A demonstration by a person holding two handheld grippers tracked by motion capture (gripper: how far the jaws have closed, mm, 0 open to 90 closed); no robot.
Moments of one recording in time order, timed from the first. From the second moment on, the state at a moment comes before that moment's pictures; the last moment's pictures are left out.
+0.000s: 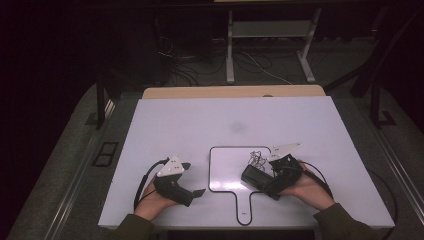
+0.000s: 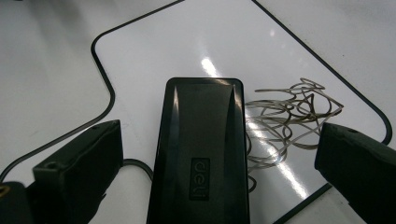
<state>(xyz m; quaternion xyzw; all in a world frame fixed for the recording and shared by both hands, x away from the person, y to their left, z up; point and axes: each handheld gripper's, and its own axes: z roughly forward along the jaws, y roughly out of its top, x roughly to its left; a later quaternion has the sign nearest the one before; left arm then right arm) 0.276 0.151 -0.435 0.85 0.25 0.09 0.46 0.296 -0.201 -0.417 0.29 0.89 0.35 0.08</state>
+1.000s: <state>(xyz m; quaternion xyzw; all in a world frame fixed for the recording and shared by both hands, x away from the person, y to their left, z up) 0.276 0.152 -0.437 0.85 0.25 0.08 0.46 0.289 -0.196 -0.429 0.29 0.91 0.30 0.07</state>
